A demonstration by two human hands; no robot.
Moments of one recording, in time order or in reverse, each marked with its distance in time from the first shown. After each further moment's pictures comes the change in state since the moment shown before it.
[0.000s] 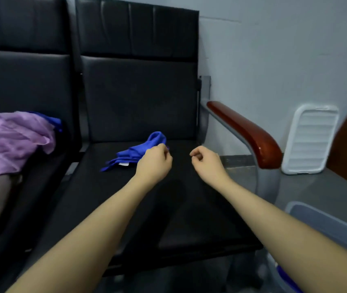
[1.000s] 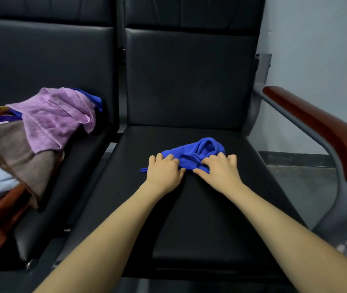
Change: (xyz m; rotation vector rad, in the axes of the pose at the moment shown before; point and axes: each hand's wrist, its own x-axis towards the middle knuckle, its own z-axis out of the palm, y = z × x) left_hand 0.004 -0.116 0.019 0.557 -0.147 -0.024; right_hand 0.036 0.002 0.112 -0.673 -0.216 -0.342
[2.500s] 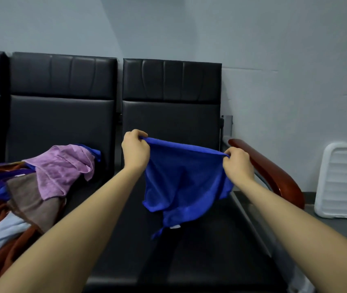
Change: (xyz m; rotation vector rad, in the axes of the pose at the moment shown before) left_hand 0.009 0.004 -0.184 -0.892 0.647 -0.254; right_hand -0.015 0.052 -0.167 0.473 0.433 0.431
